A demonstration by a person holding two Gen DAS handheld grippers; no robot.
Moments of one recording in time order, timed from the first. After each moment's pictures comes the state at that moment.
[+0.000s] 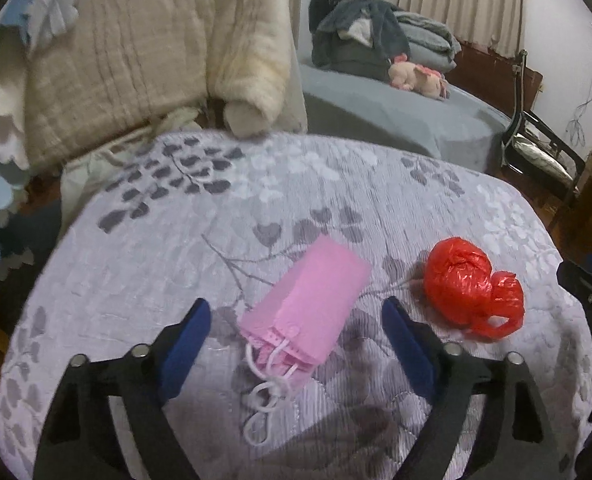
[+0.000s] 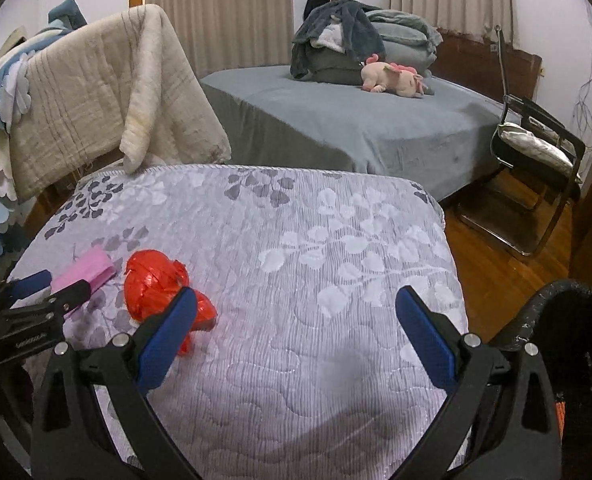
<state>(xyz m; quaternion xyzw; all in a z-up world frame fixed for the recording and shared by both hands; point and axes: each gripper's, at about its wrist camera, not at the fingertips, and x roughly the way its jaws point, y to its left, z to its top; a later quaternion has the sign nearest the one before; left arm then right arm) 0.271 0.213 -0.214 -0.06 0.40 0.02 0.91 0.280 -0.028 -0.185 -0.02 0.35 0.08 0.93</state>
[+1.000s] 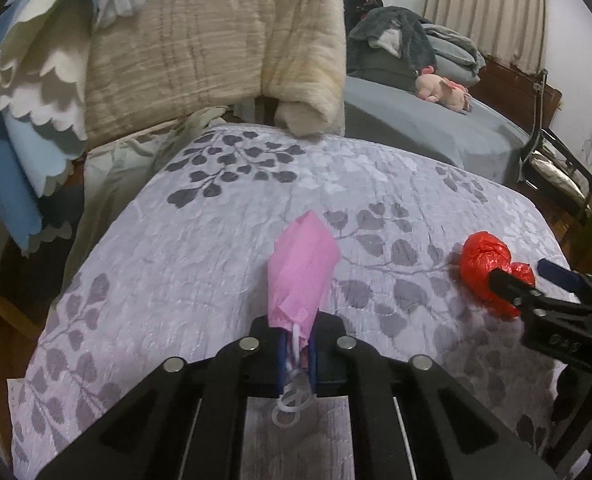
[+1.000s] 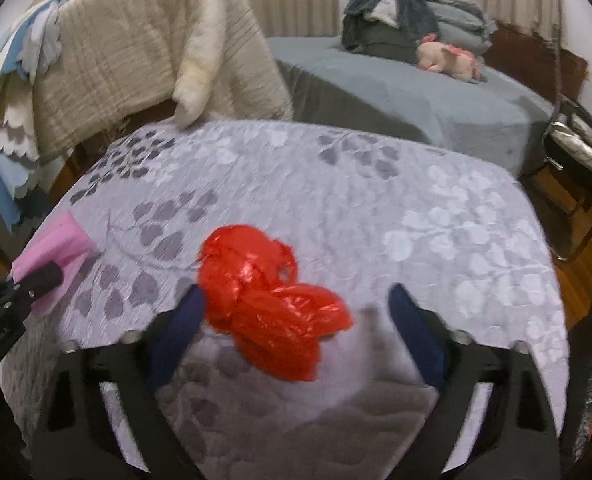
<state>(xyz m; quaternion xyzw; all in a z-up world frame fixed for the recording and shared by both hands) 0.229 0.253 -0.204 -0.08 0.39 0.06 0.92 0.299 0.052 -0.212 -0.04 0.40 0.15 0.90</state>
